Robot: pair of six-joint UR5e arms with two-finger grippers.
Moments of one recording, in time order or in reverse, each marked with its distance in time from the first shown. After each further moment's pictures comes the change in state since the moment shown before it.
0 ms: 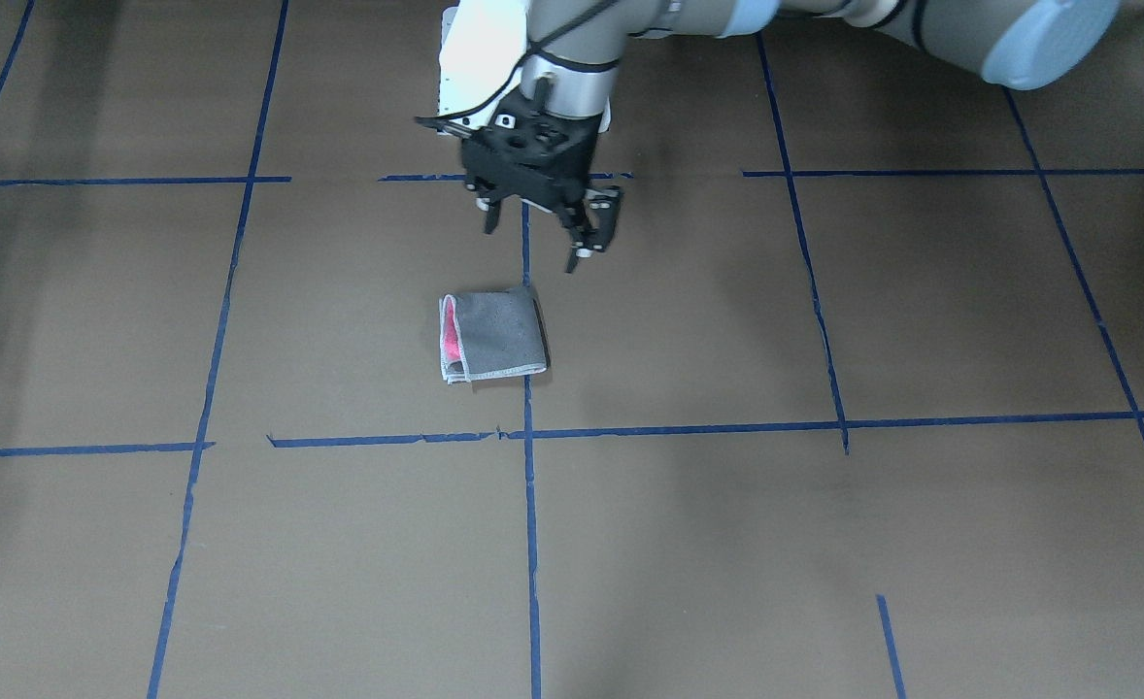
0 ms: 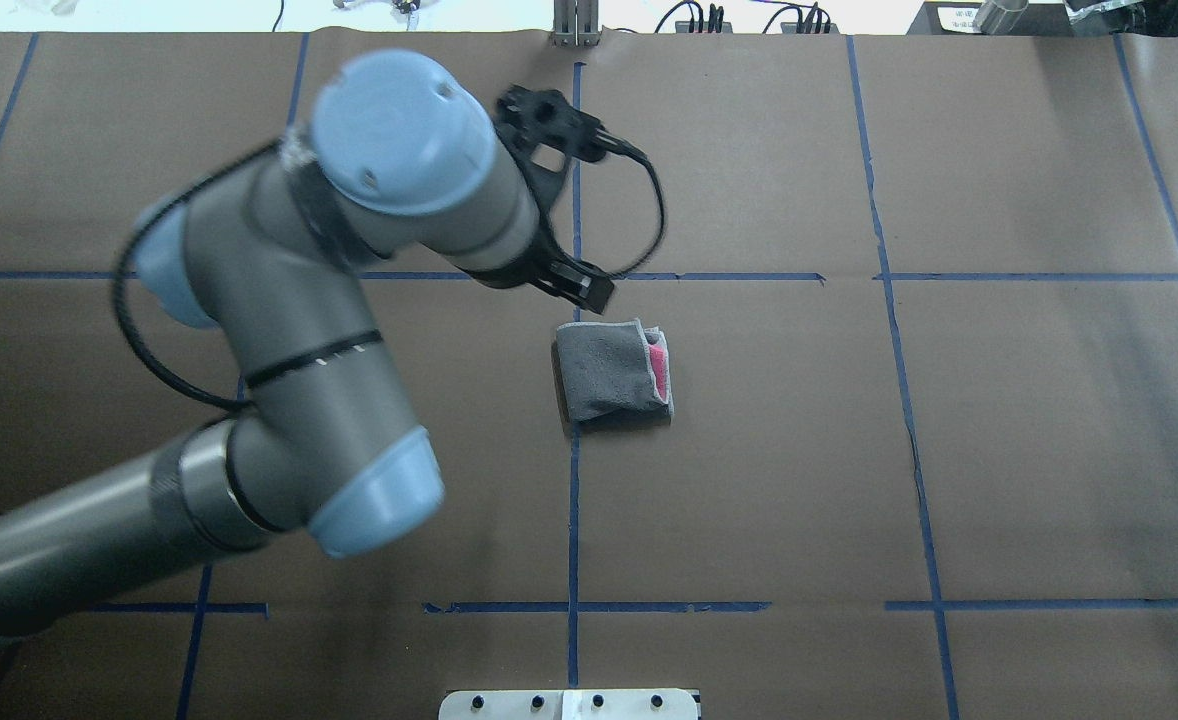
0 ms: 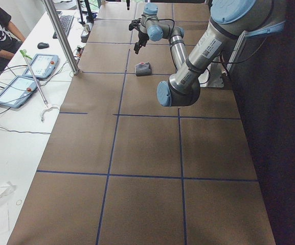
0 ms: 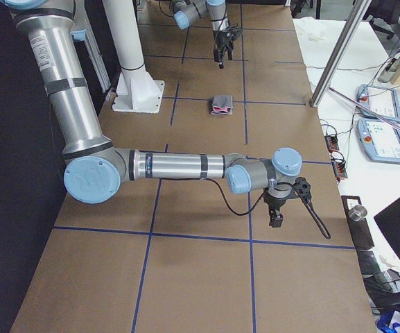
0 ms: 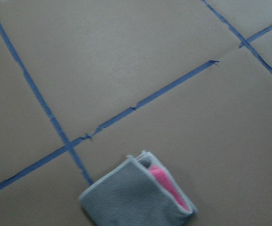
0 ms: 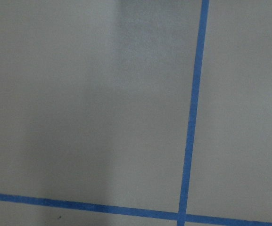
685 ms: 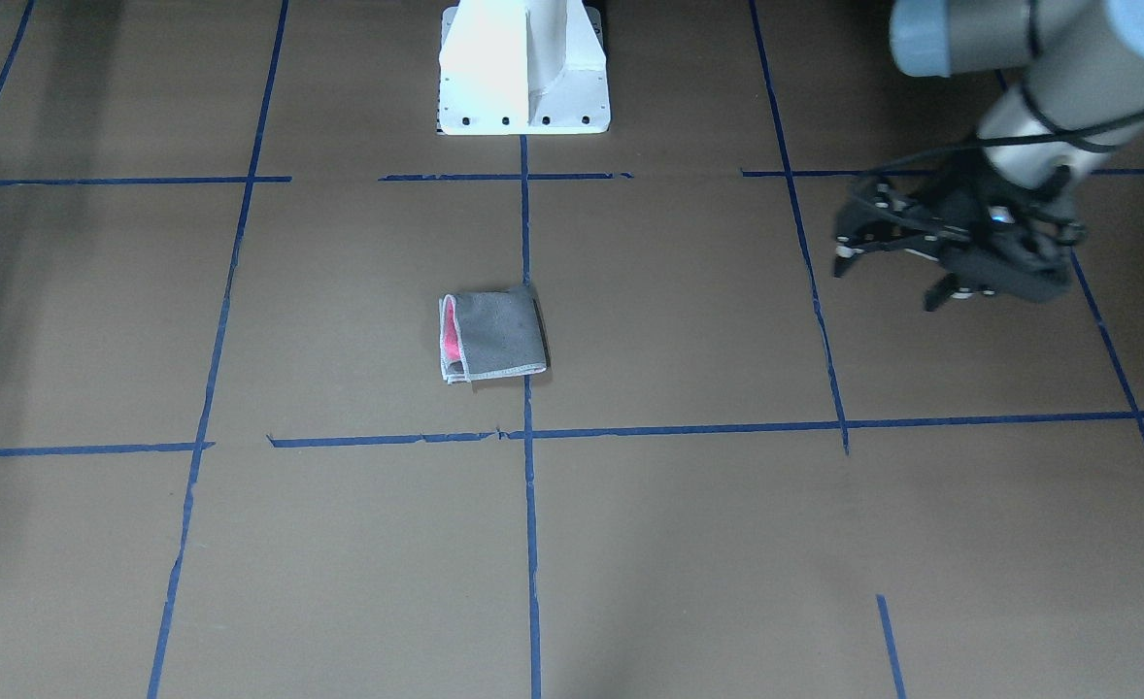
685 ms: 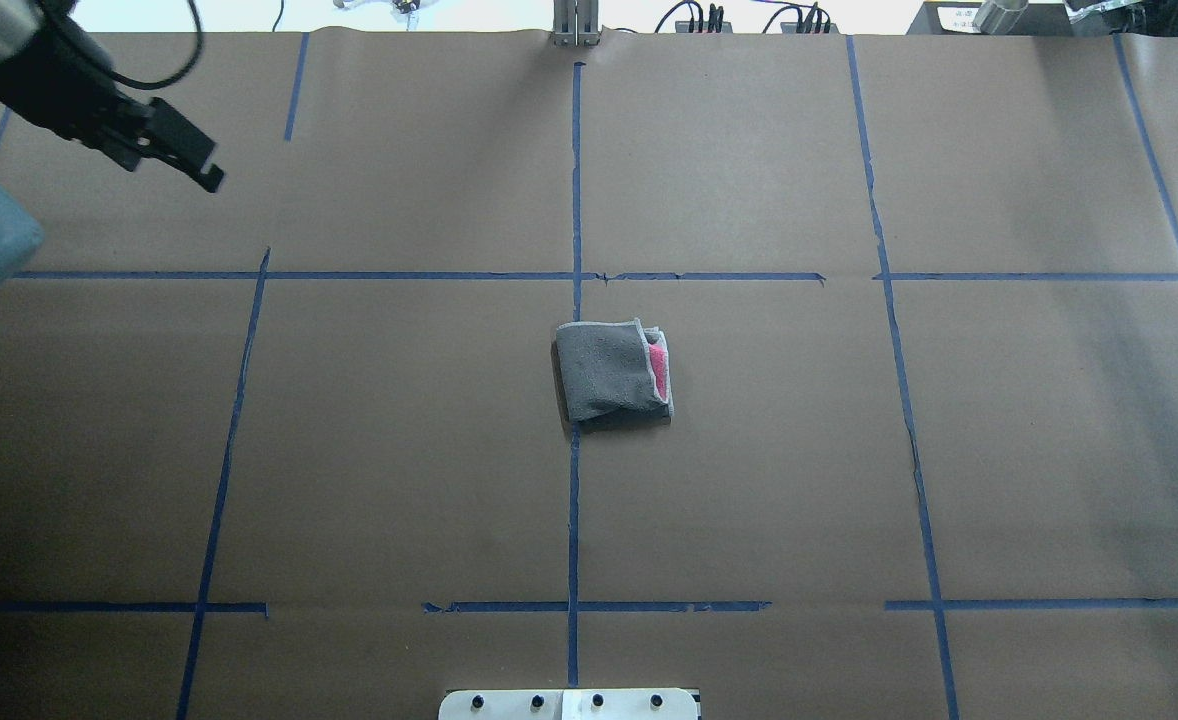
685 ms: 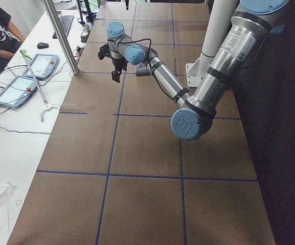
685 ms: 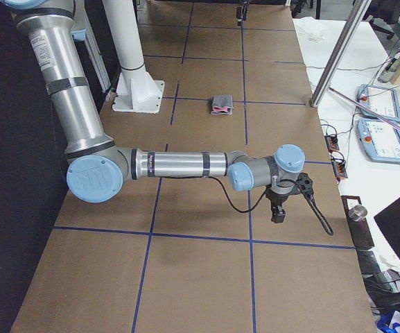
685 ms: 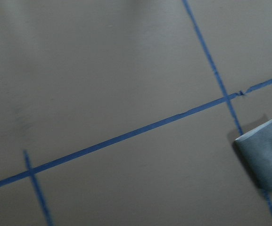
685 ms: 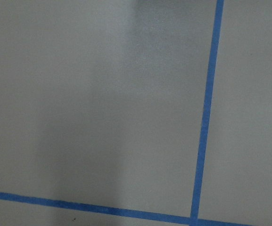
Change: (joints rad) left arm -0.485 0.364 -0.045 0.069 -0.454 0.365; right arm 0.001 0.009 0.000 -0.003 0.026 -0.003
